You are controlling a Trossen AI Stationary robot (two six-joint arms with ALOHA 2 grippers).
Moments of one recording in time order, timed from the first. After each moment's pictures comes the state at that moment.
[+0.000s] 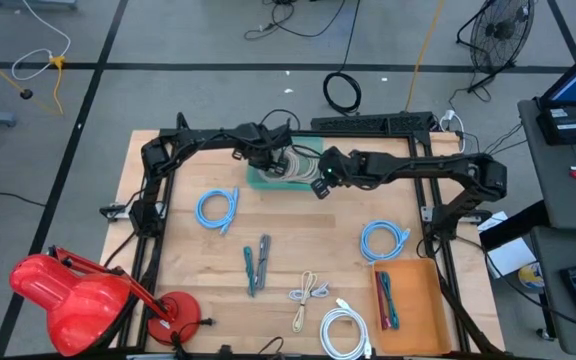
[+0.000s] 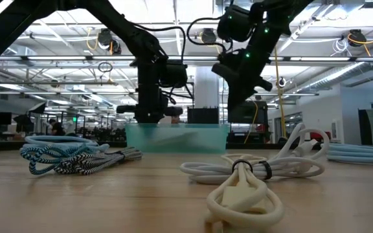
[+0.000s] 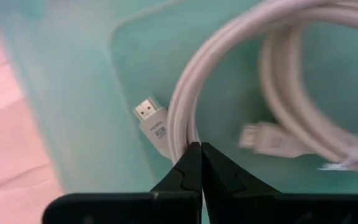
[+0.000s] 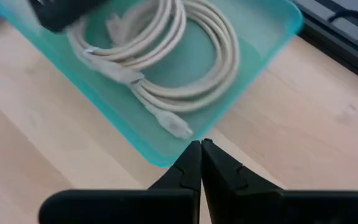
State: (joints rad) left arm 0.50 2.06 1.53 -0.92 -0.18 -0.71; right arm -0.27 1.58 1.09 -0.49 0.31 0.51
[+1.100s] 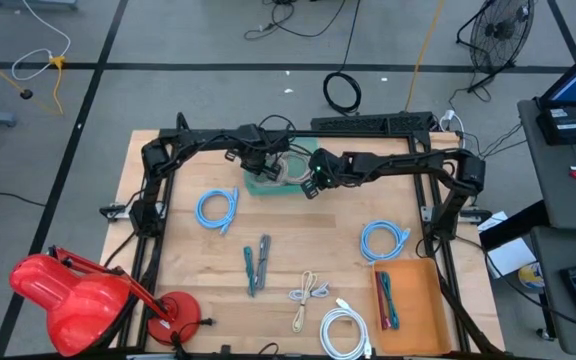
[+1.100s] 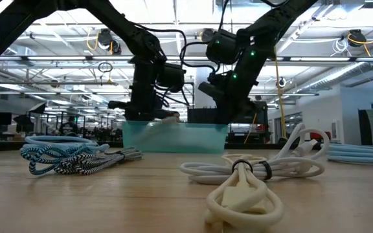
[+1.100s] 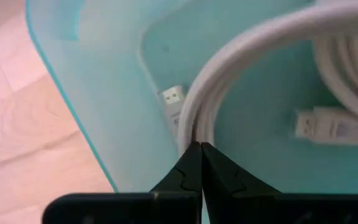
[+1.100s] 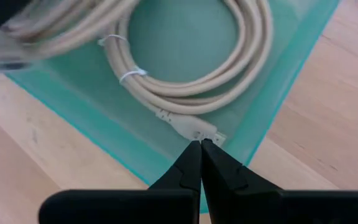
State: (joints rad) left arm 0.49 2.06 1.53 -1.06 -0.22 -0.68; right arm -0.33 1.76 1.09 -0.42 0.18 0.56
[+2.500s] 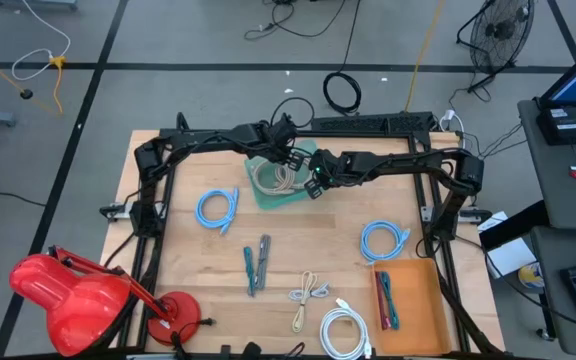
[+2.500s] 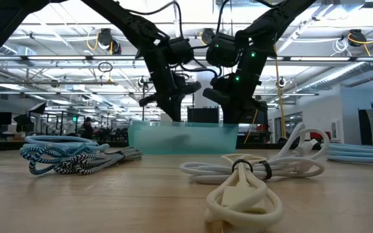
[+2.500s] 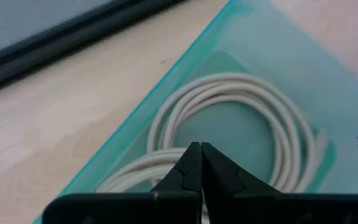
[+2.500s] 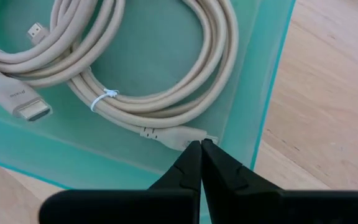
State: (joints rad) left arm 0.46 1.99 1.53 -0.57 -0.13 -0.55; right arm -0.33 1.76 1.12 -0.46 0.21 0.59
